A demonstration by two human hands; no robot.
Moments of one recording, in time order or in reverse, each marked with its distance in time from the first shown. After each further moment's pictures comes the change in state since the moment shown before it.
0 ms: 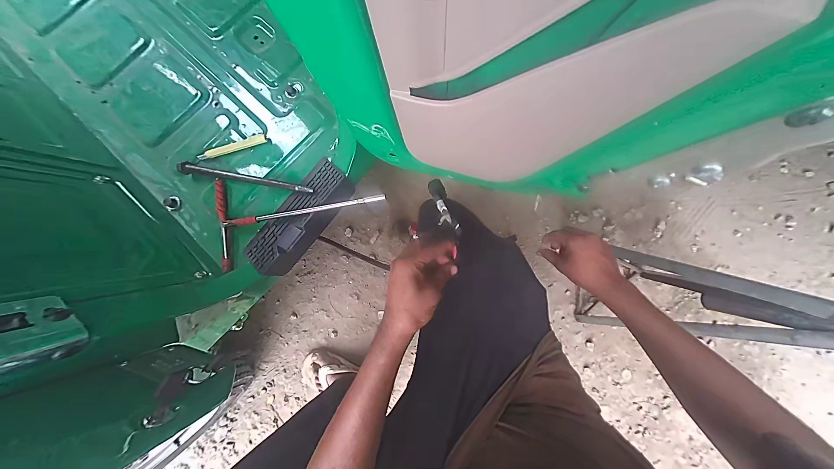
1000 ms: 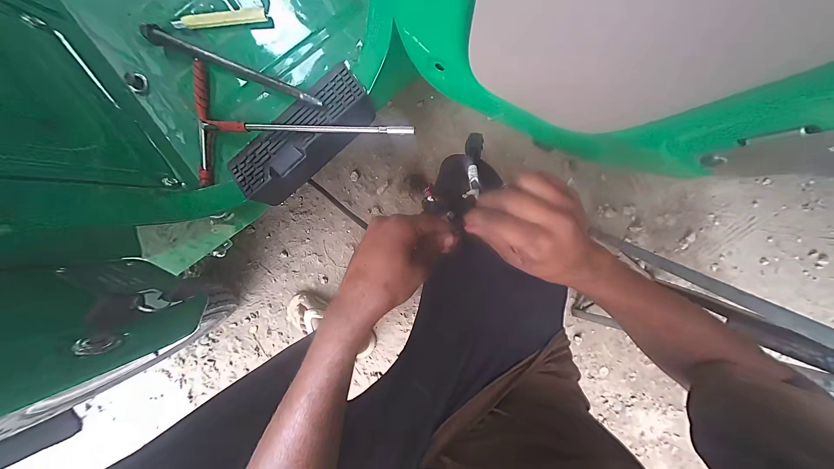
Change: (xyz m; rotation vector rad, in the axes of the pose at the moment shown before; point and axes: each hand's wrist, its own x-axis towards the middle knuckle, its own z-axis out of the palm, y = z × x) left_hand -0.024 0.025 -0.048 0.505 -0.126 -0.064; right_hand 0.029 -0.165 -0.010 0.064 0.418 -1.020
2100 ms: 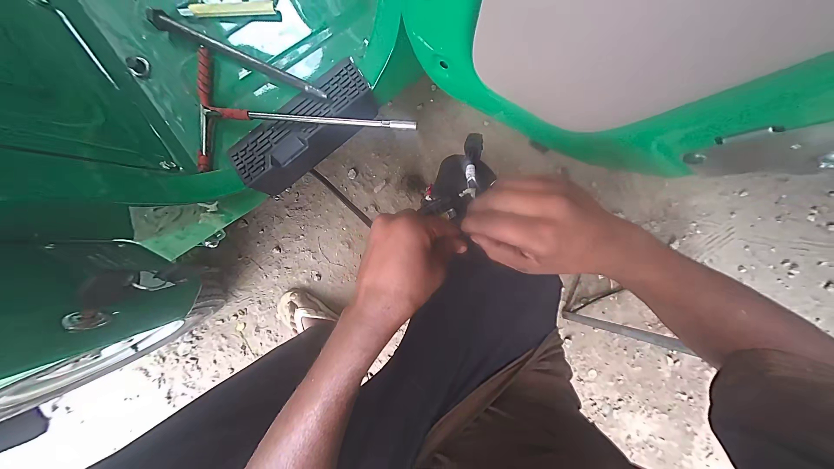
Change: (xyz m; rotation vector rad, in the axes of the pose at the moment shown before) left_hand -0.012 0.025 0.015 0.151 0.250 0.046; right_hand 0.026 0.006 -0.031 0.226 -0.287 -0.217
